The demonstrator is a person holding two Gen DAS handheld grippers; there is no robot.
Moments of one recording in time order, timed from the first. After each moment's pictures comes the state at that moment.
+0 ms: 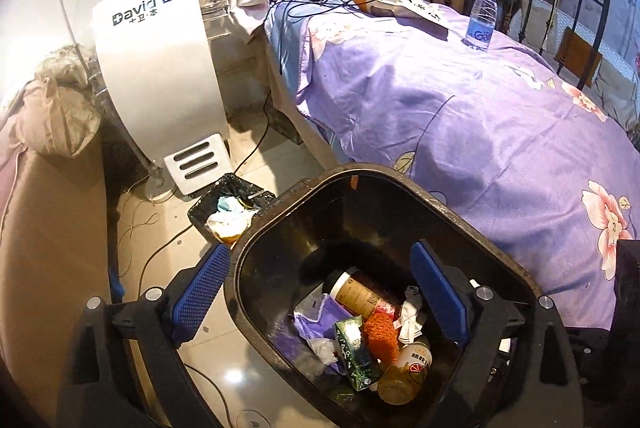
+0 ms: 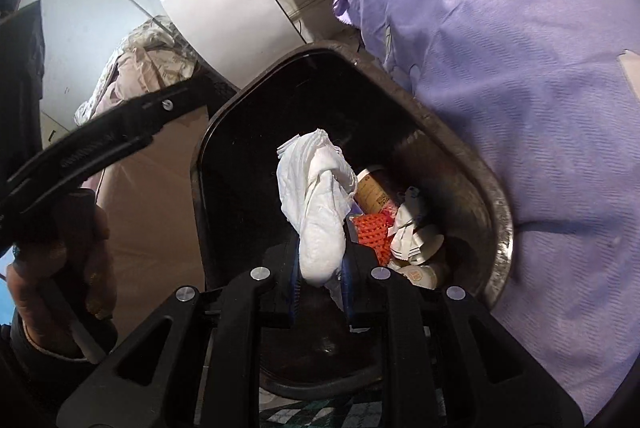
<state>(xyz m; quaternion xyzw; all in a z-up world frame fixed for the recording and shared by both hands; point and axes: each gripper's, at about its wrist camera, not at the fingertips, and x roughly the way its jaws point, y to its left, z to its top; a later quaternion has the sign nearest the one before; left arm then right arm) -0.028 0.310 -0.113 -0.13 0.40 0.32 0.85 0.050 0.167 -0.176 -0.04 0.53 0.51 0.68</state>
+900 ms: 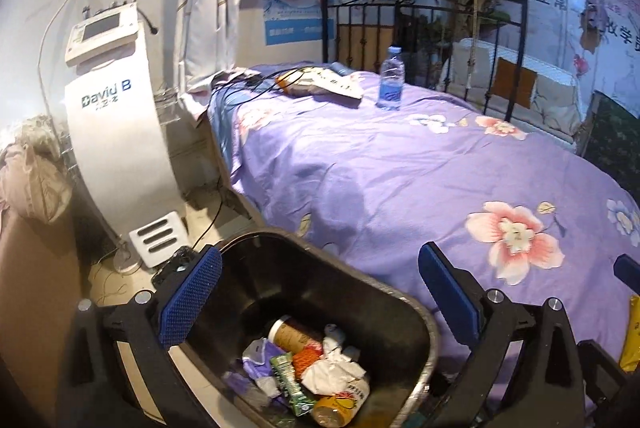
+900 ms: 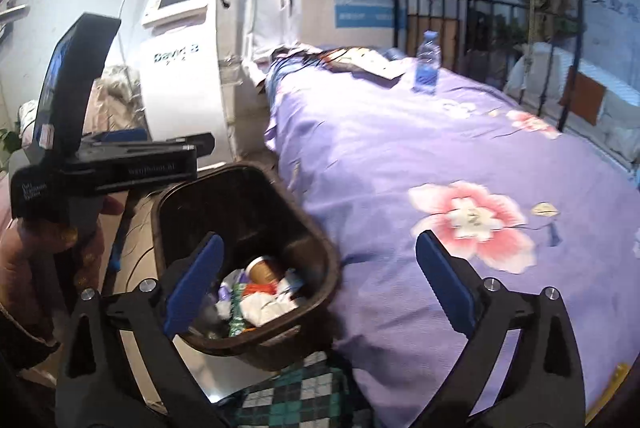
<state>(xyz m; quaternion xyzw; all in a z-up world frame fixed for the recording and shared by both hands) -0.028 0.187 -0.062 -0.05 0.28 0.23 0.93 -0.020 0.026 -0.071 -0.08 0.26 0.39 0.88</state>
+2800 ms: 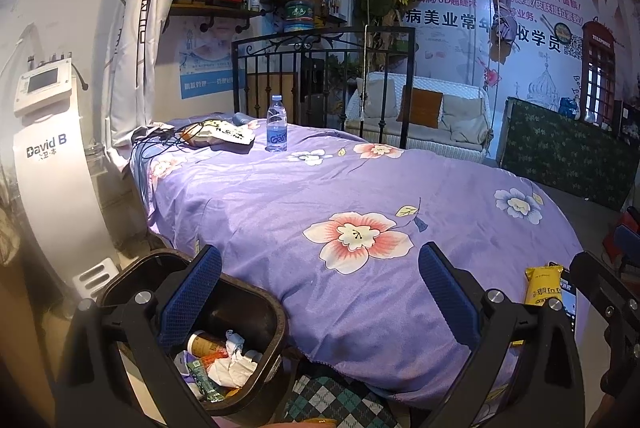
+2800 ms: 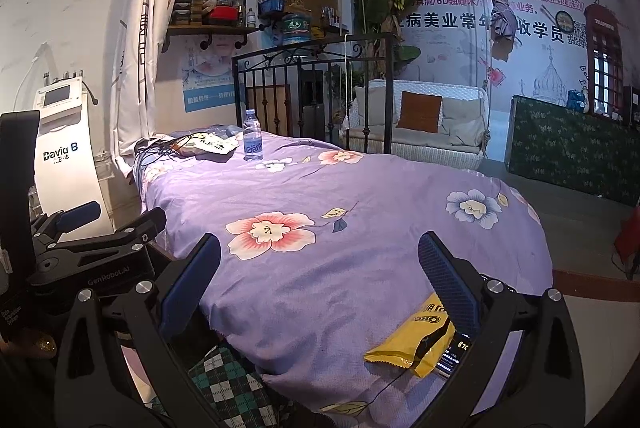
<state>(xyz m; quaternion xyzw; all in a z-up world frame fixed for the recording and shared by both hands) -0.078 0.055 -0.046 -0.02 0.20 0.10 0.97 -0.103 -0.136 -0.023 0.01 0.17 0.14 0.98</state>
